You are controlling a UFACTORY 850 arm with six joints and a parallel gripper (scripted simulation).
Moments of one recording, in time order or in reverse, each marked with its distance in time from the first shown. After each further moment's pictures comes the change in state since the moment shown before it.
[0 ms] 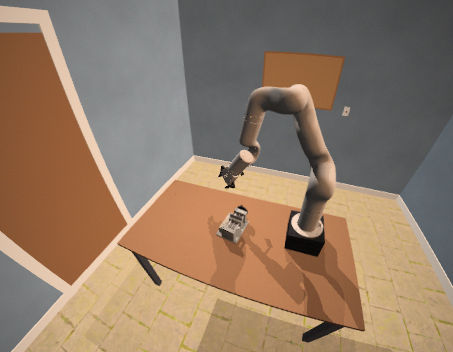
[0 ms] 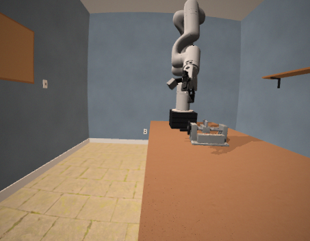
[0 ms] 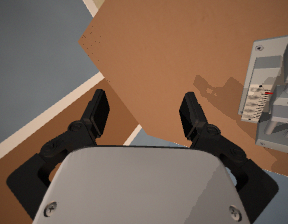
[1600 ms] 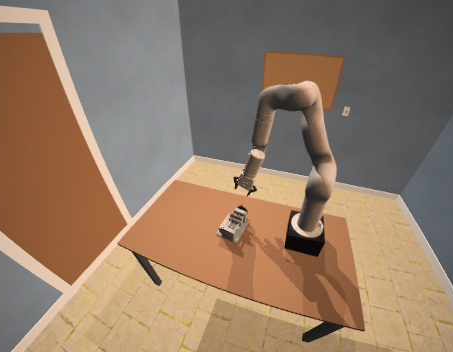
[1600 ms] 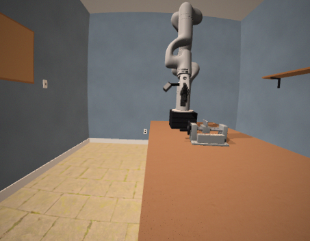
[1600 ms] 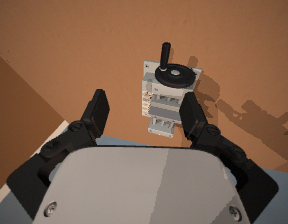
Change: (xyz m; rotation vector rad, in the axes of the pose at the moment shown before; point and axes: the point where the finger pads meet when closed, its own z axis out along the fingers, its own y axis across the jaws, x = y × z) arm 0.064 0.117 -0.042 -0.327 -0.053 -0.410
